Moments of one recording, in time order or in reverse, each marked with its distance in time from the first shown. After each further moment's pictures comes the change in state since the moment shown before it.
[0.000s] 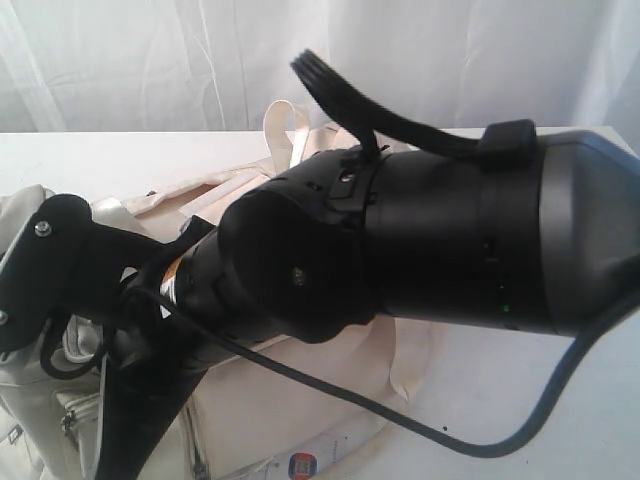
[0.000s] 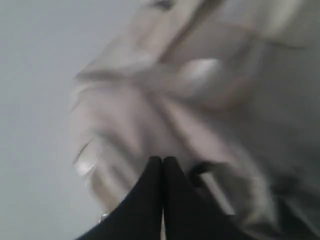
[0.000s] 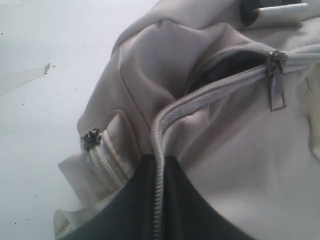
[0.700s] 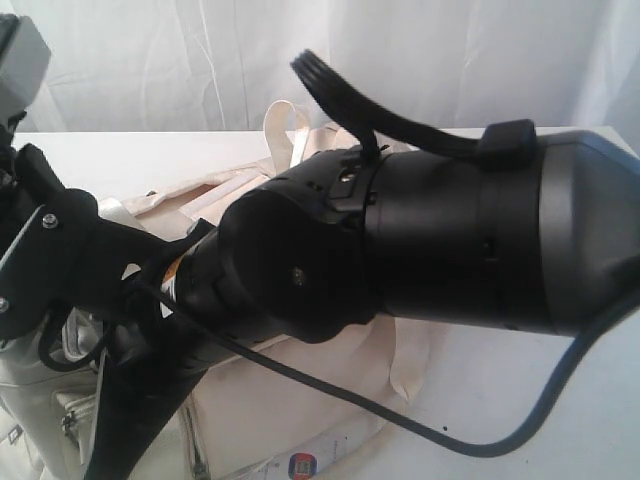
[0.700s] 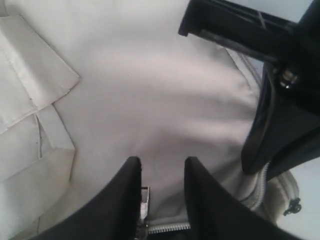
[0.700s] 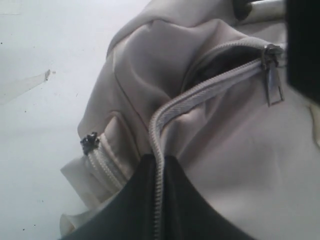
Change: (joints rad) left arm -0.128 -0.019 0.181 -0.367 0.080 0.906; right arm 0.000 0.000 0.000 0.000 0.000 0.060
